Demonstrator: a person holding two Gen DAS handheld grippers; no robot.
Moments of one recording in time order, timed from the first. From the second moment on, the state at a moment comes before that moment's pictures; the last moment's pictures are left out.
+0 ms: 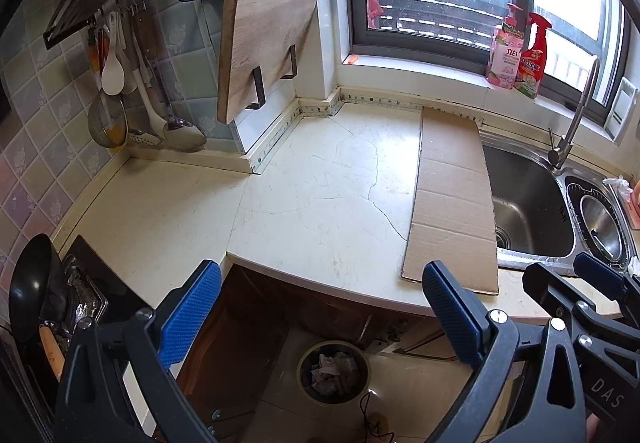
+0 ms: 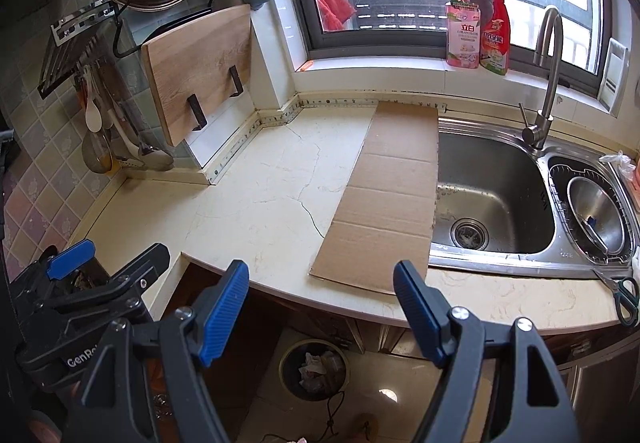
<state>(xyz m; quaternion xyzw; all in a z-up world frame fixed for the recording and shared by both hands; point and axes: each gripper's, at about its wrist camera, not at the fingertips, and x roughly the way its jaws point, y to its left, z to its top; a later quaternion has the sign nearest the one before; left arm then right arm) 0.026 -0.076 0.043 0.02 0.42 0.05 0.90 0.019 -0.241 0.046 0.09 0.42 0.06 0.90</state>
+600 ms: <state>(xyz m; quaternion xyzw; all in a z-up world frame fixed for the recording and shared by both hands) 0.031 -0.073 0.041 0.03 0.42 0.07 0.90 0.027 -0.238 0.044 0.09 0.42 0.08 0.90</state>
